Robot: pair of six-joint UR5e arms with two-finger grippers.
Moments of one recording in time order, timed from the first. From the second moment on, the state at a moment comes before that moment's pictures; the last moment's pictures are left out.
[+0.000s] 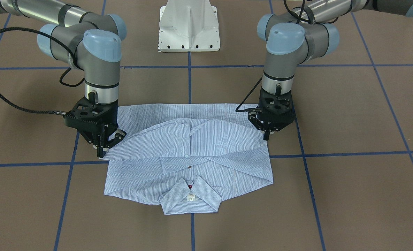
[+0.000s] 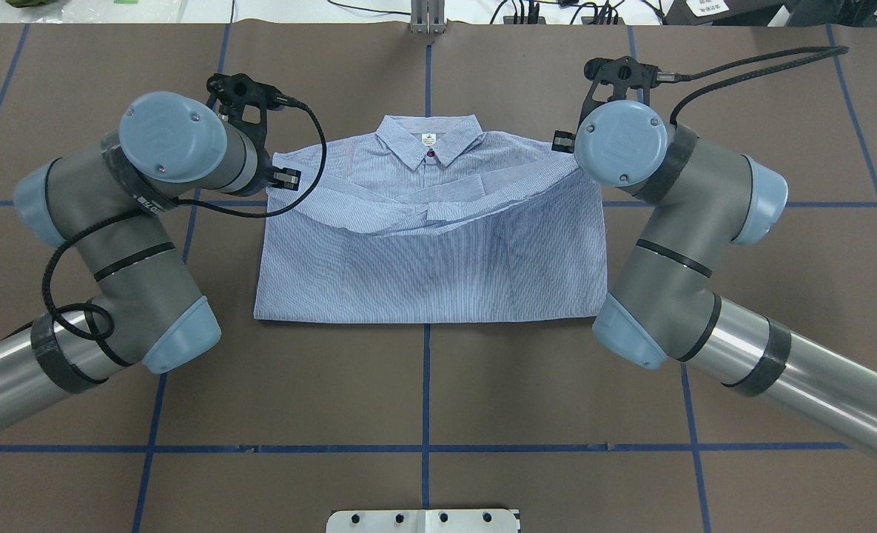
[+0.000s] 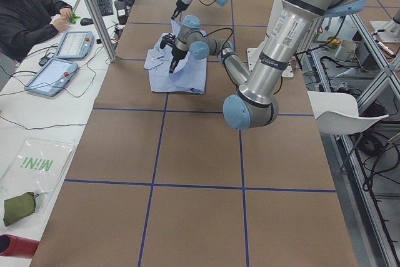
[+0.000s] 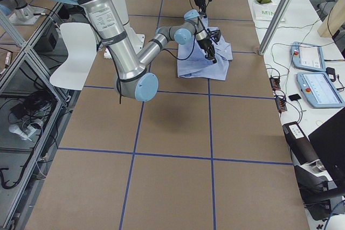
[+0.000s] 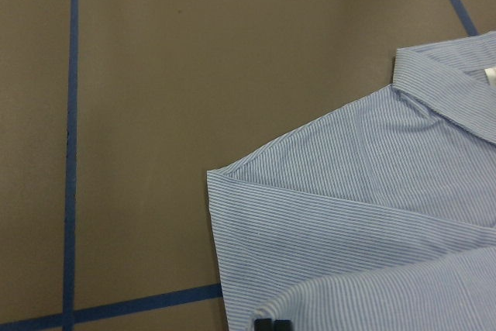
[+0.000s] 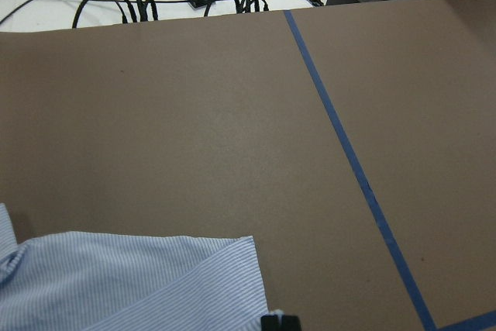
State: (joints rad) left arm -0.69 -2.11 -1.68 -1.76 -1.65 -0.89; right arm 0.68 -1.01 1.68 -1.54 1.42 1.29
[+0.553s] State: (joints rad) left arm -0.71 -2.14 -1.57 -1.89 -1.66 -0.84; right arm 0.70 -0.99 1.61 -1.53 1.46 1.25
